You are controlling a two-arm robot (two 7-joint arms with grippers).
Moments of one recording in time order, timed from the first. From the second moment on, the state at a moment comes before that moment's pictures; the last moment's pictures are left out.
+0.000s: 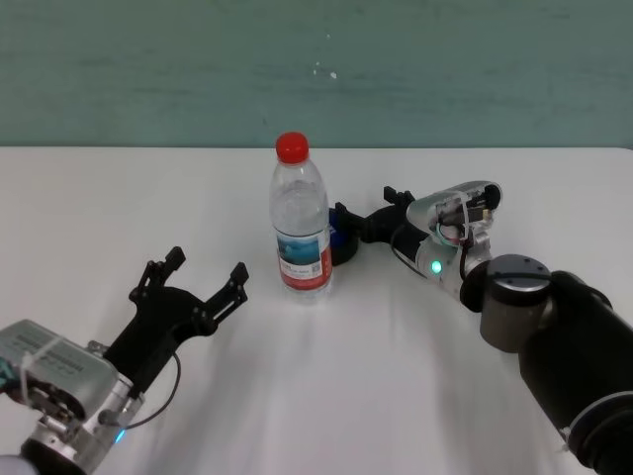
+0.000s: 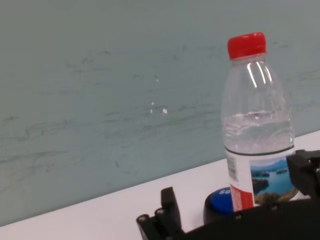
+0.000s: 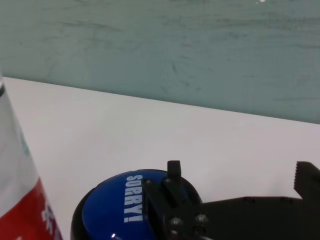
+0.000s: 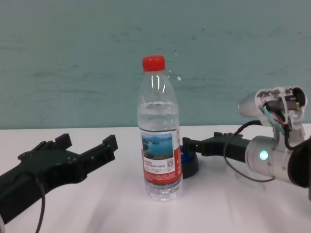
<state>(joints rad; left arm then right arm) 0.14 0.28 0.15 -1.68 -0.13 -0.18 -0.27 0.57 0.05 -0.29 -0.86 0.20 -0.02 0.32</state>
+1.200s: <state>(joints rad) 0.14 0.28 0.15 -1.68 -0.13 -0.18 -0.27 0.23 0.14 -0.23 -1.41 0.21 0.01 0.19</state>
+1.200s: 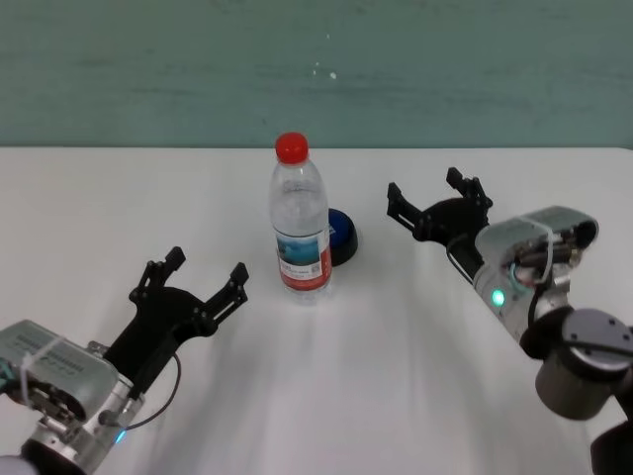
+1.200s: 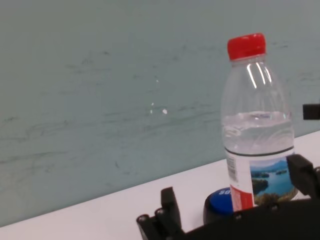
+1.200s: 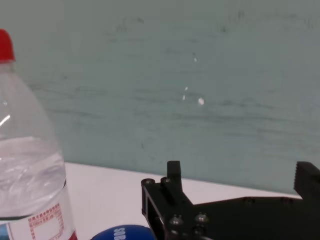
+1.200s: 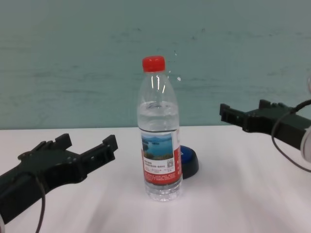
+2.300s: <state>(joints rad) 0.14 0.28 0.15 -1.68 -0.13 -0.18 -0.27 -0.01 0.07 -0.20 -1.59 0.10 -0.08 0.10</state>
